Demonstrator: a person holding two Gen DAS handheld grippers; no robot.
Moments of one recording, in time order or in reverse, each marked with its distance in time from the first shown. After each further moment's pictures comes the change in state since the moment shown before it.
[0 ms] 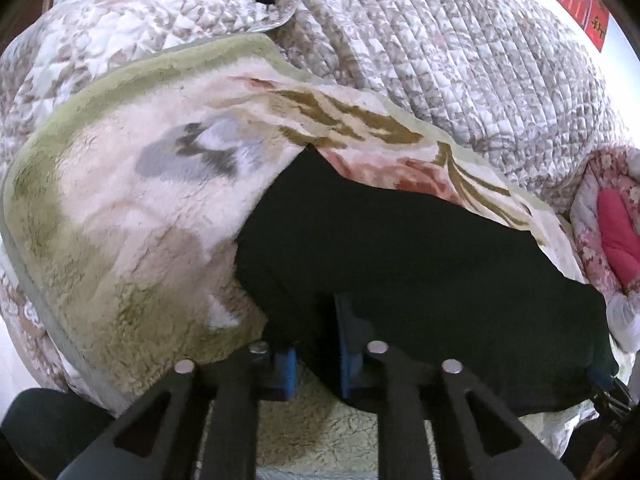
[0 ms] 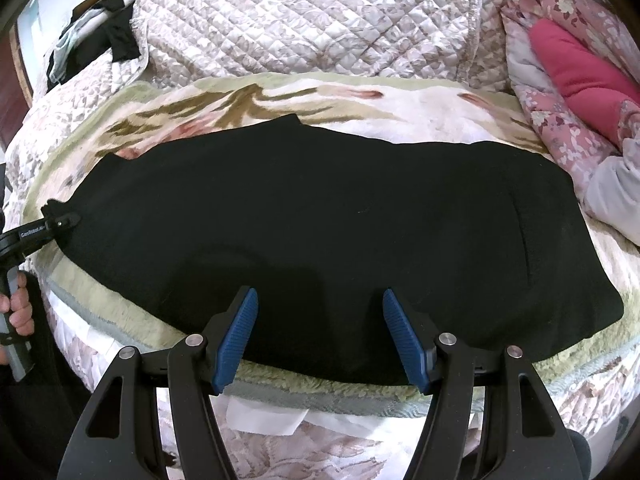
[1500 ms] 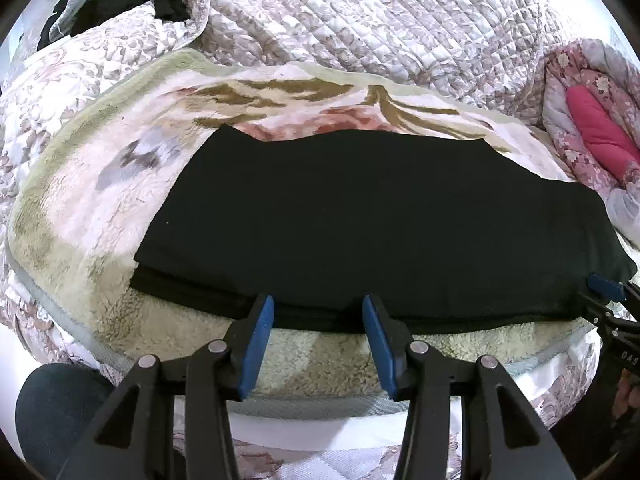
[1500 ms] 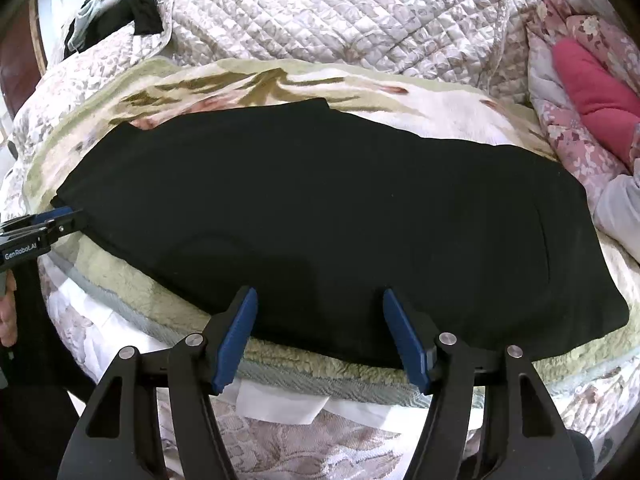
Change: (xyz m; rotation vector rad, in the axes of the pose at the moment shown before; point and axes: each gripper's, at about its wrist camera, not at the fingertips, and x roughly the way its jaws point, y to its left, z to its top) left arm -0.017 -0.056 -0.041 0.259 0.062 0.029; right arm 0.006 0.021 -0.014 -0.097 0.011 0.005
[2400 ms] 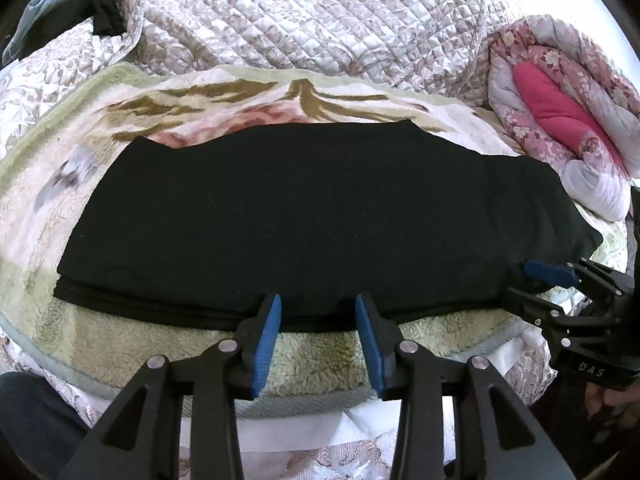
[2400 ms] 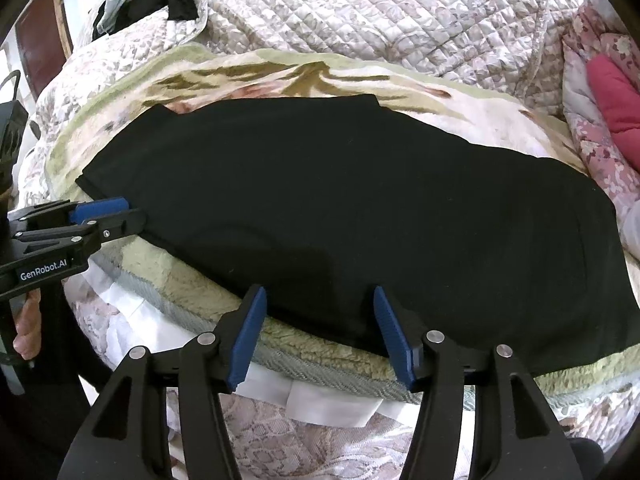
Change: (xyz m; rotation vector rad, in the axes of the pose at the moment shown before) left arm 0.002 -0.049 -0.004 0.099 0.000 -0.153; right arm 0.004 0.028 -0.002 -0.082 0.019 0.092
